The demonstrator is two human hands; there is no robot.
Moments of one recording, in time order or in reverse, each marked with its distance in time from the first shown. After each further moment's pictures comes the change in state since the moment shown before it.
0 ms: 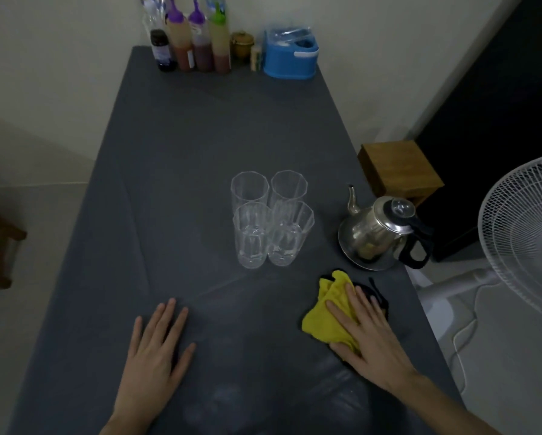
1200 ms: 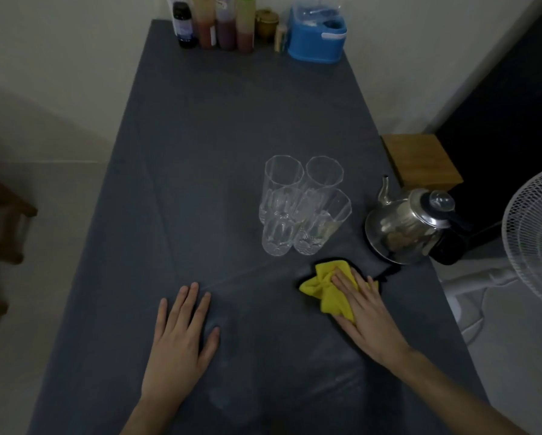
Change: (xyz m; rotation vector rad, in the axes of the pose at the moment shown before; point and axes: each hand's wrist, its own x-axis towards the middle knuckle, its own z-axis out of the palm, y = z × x) left_hand -0.003 0.002 -0.002 -0.009 0.000 -0.034; right_hand 0.045 -0.031 0.010 0.061 0.046 -0.021
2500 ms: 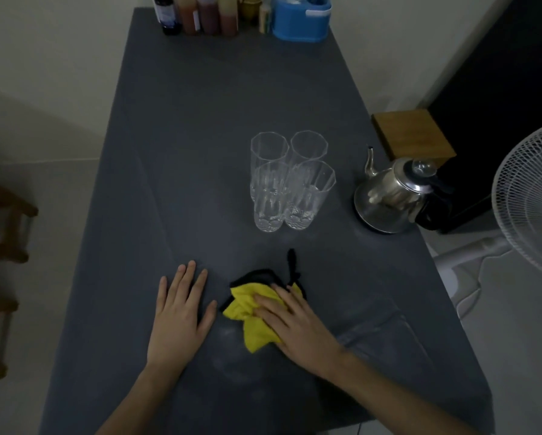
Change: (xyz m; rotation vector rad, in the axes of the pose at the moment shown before) left_hand -0.003 -0.003 0.001 0.029 0.006 0.022; right_hand -0.016 -0.114 0.043 -0.114 0.009 -0.360
